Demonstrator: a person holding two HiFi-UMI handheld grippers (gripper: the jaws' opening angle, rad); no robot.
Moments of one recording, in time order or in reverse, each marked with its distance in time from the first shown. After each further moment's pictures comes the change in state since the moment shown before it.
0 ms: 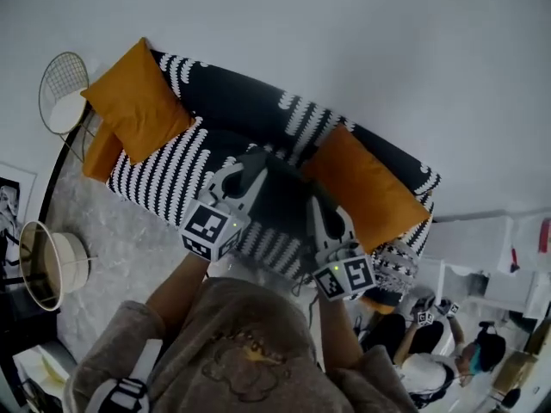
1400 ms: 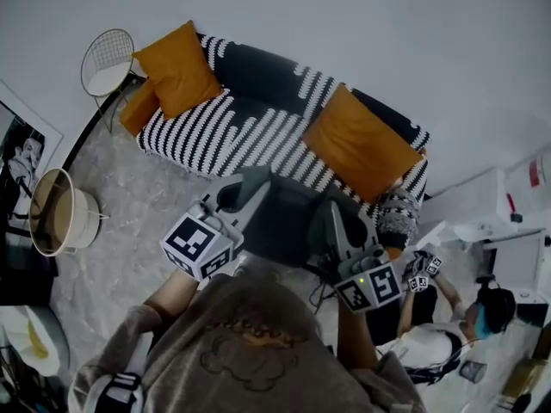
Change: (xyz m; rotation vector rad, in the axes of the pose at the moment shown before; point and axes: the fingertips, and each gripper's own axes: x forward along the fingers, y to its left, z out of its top) left arm -0.331 -0.295 0.035 0.011 -0.103 -0.043; right arm -0.350 0.225 0.049 -0.067 -0.086 0.140
